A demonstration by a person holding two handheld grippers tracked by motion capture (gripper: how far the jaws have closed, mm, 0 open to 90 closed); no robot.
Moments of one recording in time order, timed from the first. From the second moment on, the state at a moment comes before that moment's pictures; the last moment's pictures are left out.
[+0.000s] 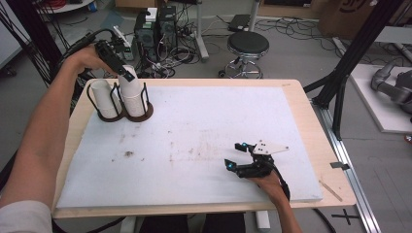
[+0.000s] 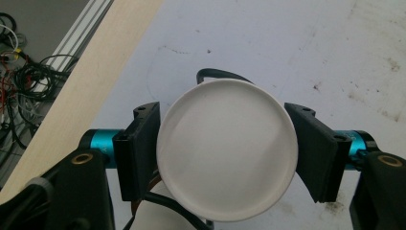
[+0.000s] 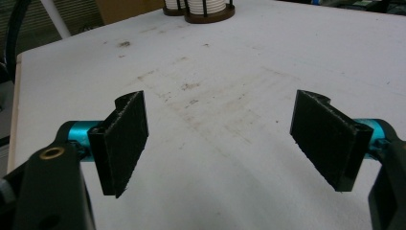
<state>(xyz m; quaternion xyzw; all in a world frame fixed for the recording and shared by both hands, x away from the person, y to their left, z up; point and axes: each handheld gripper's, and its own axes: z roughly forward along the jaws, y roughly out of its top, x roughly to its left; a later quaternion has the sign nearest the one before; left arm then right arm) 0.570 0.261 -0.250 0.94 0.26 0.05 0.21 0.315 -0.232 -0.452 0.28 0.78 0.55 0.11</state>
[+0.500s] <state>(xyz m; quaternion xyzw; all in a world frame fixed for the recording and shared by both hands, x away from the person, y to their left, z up) 0.569 0.258 -0.248 0.94 0.27 0.06 0.21 0.316 -0.232 -0.452 0.28 0.78 0.55 0.11</state>
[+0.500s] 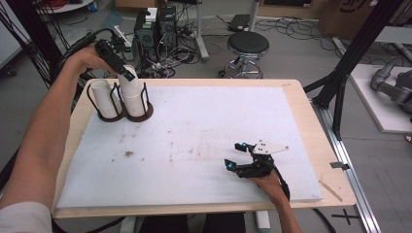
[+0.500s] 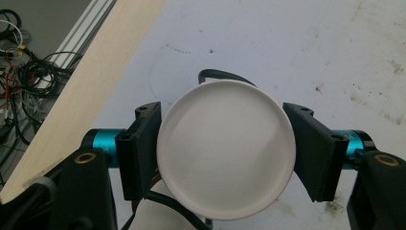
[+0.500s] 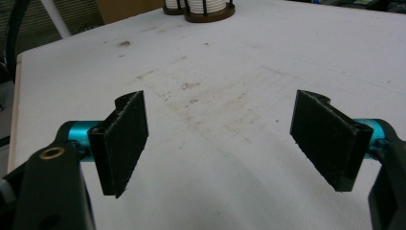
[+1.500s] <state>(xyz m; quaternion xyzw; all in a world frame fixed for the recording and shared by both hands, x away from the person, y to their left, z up) 0.564 0.264 -0.238 0.93 0.29 0.06 0.22 0.316 -0.231 -0.452 0.28 0.78 0.55 0.10</state>
